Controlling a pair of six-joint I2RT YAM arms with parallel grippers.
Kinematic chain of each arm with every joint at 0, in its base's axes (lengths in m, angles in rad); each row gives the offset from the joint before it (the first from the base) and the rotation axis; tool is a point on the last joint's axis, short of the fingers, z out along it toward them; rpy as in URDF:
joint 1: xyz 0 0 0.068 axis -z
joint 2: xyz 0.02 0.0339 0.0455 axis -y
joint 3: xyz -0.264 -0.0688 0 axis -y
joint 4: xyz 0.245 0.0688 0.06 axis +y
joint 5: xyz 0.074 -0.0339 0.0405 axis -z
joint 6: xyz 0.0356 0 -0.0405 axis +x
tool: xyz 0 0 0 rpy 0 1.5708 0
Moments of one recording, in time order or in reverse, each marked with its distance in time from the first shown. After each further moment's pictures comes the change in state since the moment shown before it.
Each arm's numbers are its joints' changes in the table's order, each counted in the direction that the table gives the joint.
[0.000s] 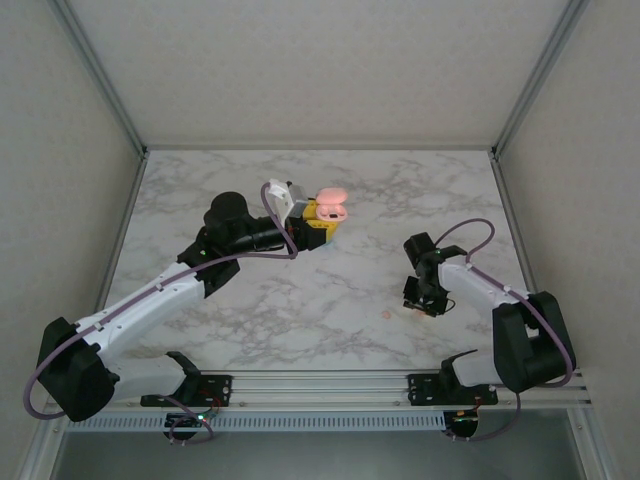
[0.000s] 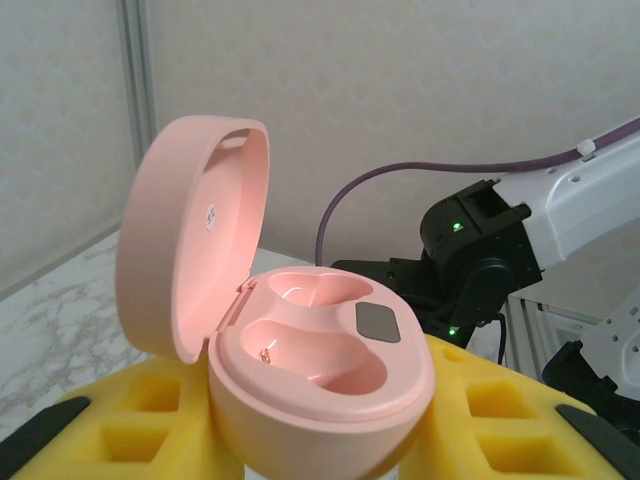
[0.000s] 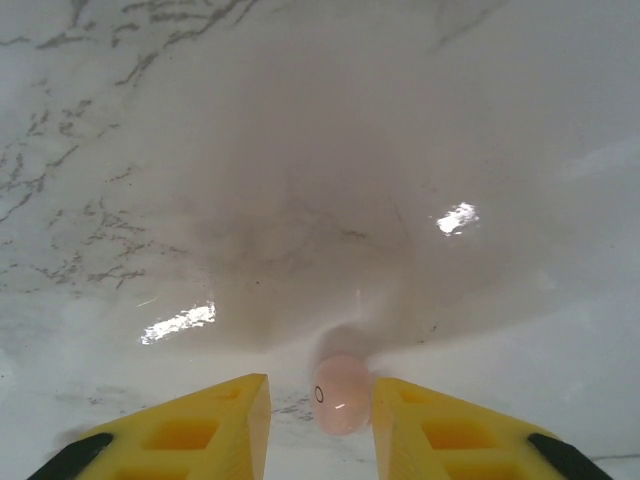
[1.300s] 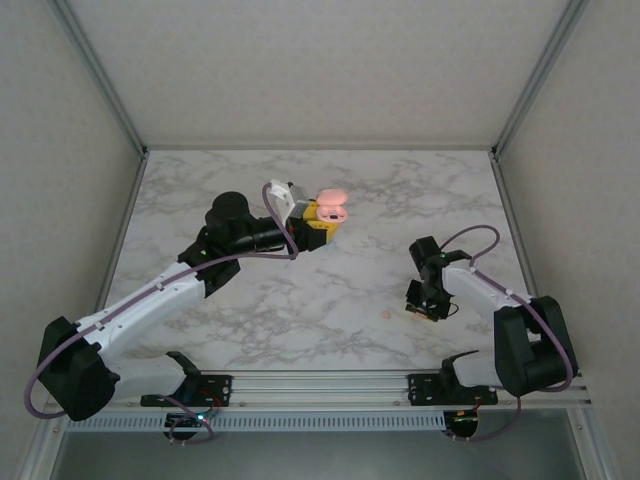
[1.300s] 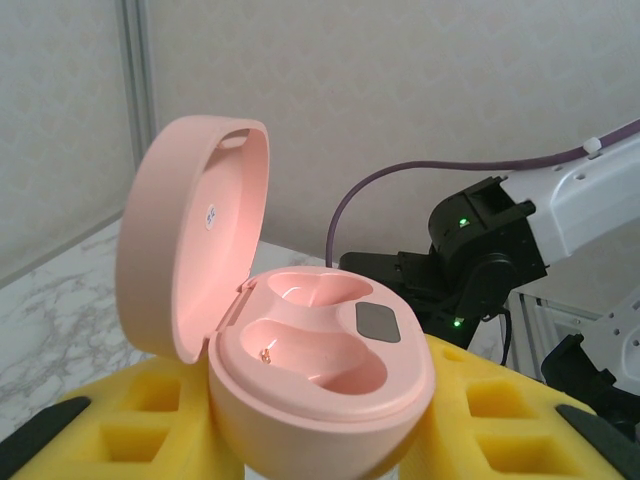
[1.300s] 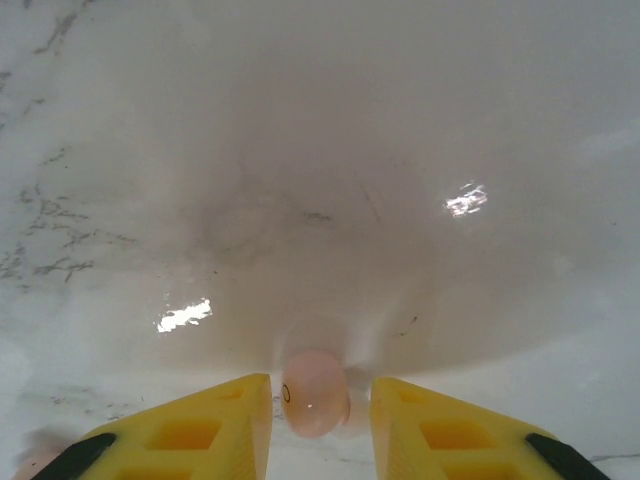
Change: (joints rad) left arm 0.000 -0.004 0.001 0.016 0.000 0.000; right arm 0.037 0.023 -0.045 -0.016 -0.035 0.000
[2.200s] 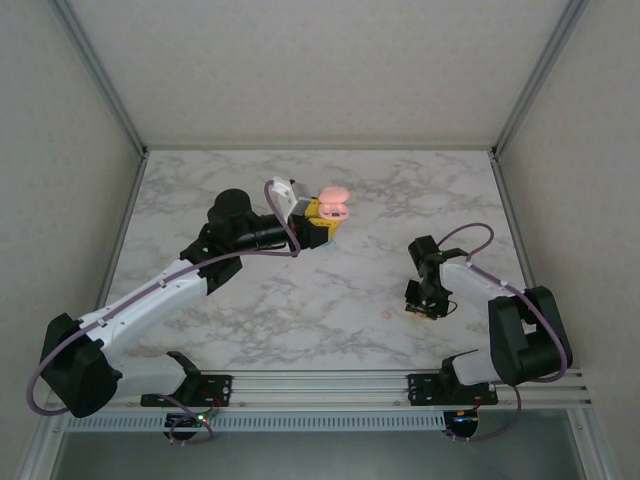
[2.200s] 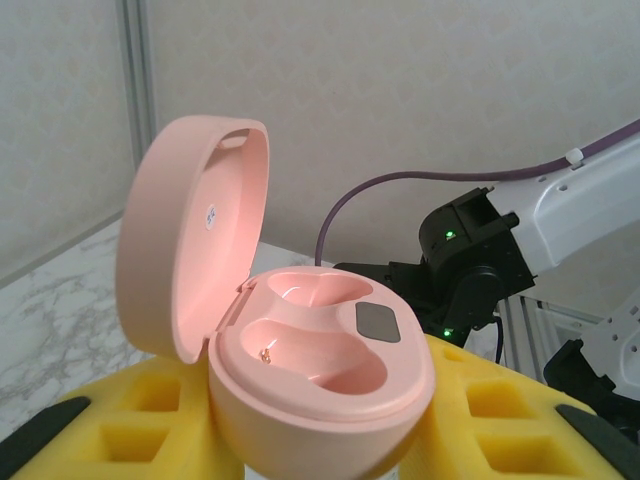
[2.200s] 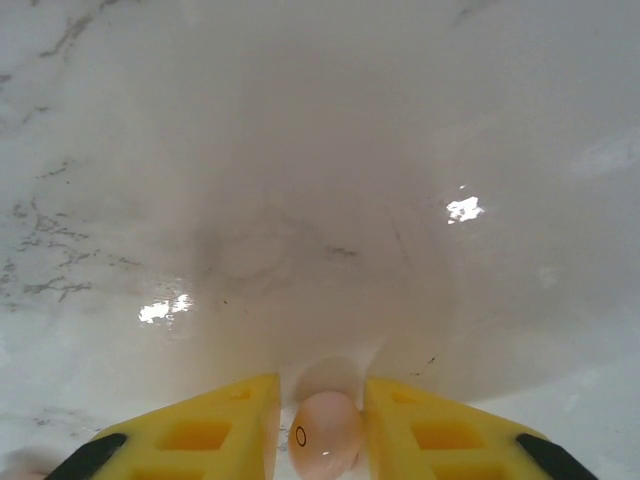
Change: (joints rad) left arm 0.000 -0.022 0.022 0.003 0.000 -0.005; right arm 0.008 -0.053 0.008 -0.026 -0.008 -0.081
